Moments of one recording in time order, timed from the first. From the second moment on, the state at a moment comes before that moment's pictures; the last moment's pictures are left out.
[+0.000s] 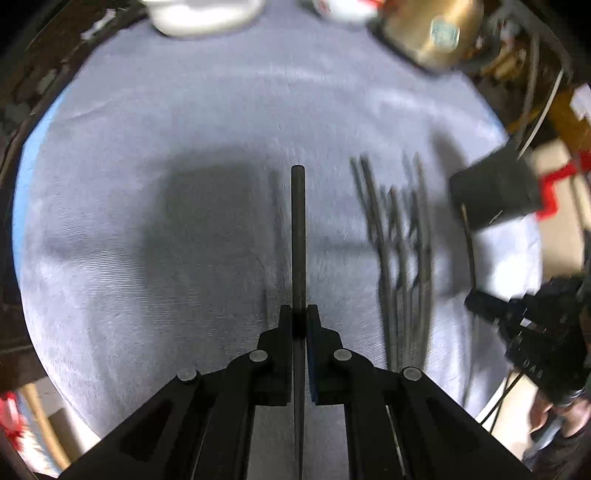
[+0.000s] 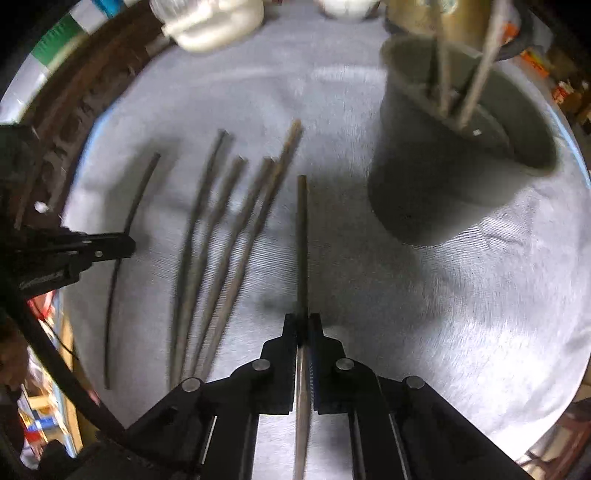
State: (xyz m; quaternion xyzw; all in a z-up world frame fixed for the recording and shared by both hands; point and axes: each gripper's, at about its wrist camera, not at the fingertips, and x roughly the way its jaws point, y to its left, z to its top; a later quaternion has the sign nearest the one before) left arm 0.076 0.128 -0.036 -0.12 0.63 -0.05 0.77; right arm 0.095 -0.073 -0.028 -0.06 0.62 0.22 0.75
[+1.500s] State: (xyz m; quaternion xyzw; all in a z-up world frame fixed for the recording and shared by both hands) left arm -0.058 0.120 0.054 -0.10 0.25 0.04 0.96; right arm -0.059 -0.170 0.059 0.05 0.24 0.09 0.97
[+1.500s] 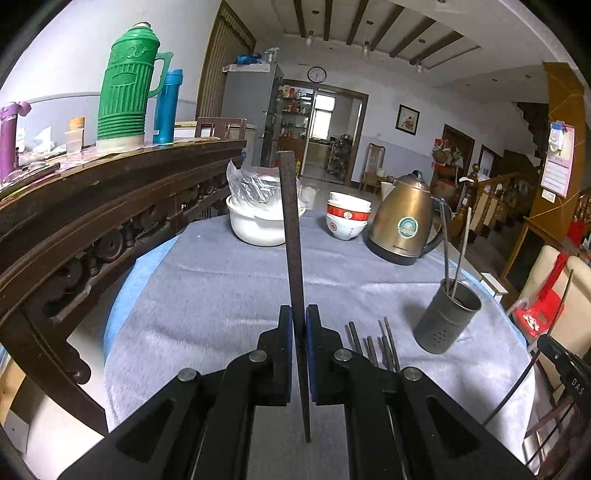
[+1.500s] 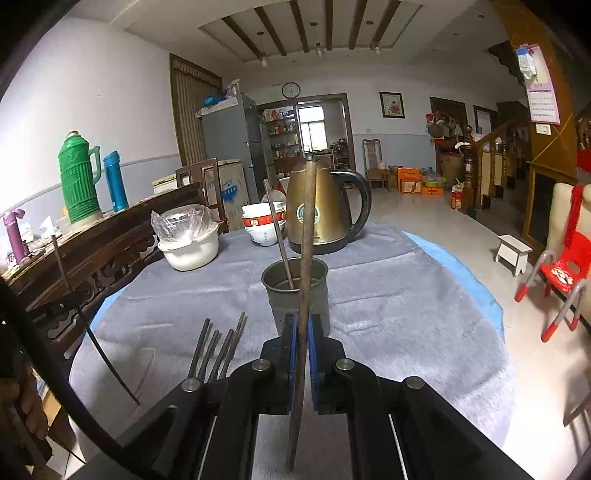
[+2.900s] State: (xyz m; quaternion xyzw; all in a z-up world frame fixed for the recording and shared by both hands) left arm -0.047 0.119 0.103 -0.19 0.23 -0.02 0.95; right arm -0.062 -0.206 0.109 0.11 0.18 0.08 0.97
